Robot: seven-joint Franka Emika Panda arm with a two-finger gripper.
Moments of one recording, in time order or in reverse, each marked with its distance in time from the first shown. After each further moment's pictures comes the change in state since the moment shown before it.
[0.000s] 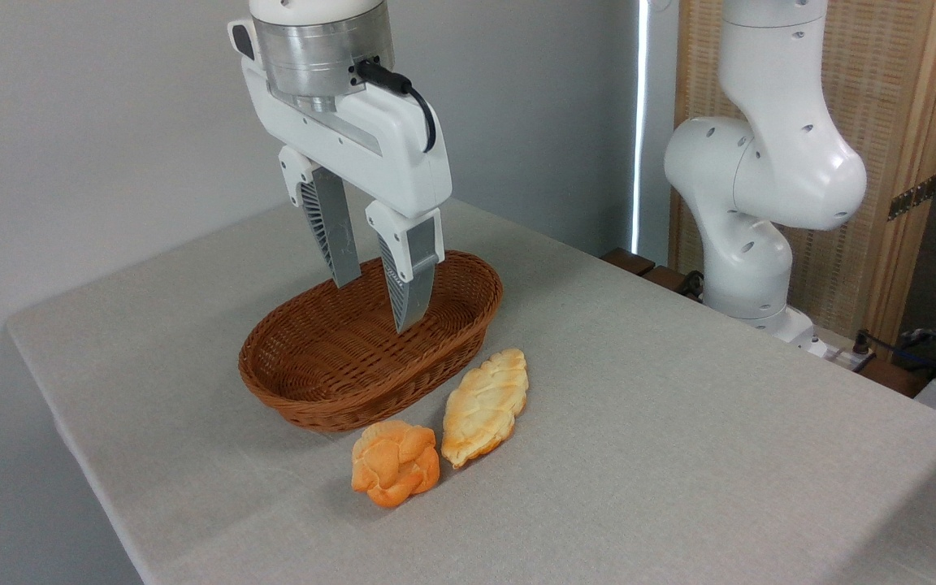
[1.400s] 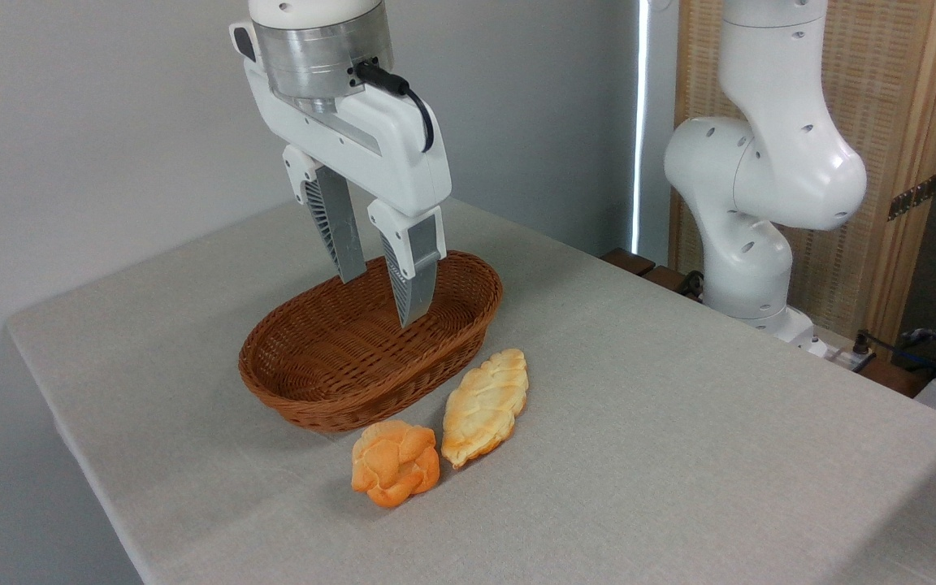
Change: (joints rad) arm 0.000 0.000 -0.010 0.000 0.000 -0.027 0.001
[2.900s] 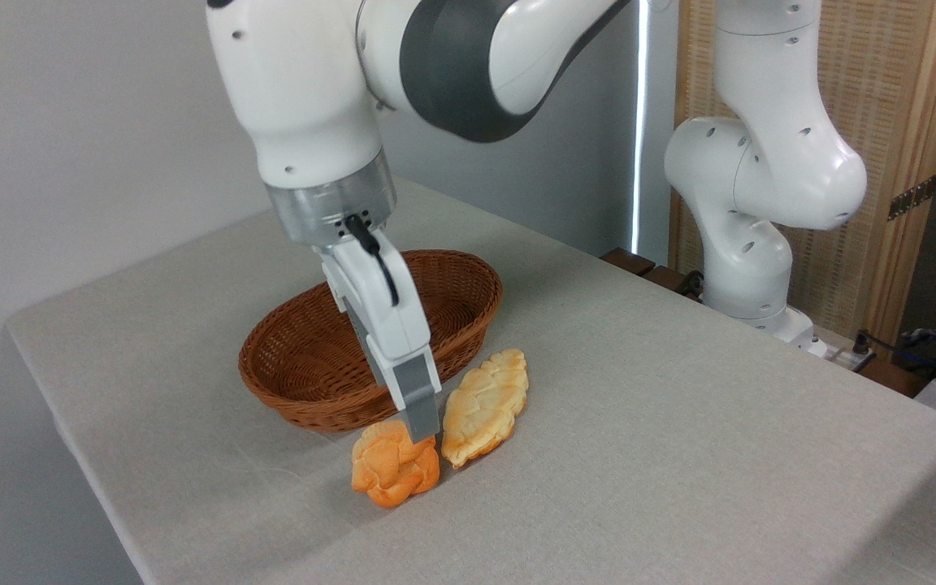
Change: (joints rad) arm 0.001 0.080 -0.006 -0.148 0.112 0.186 0.283
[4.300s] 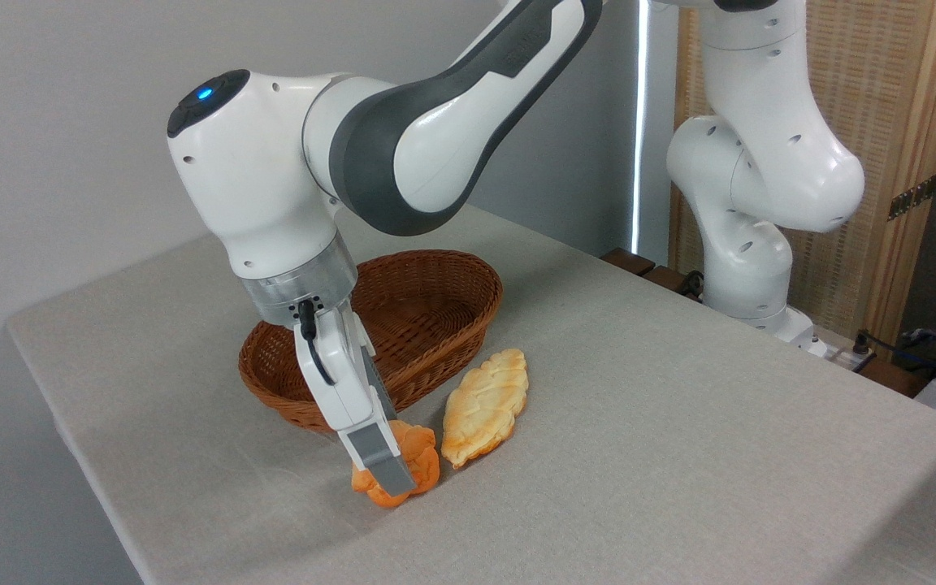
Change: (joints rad) arm -0.074 0.115 -0.008 -0.027 0.094 0.089 0.074
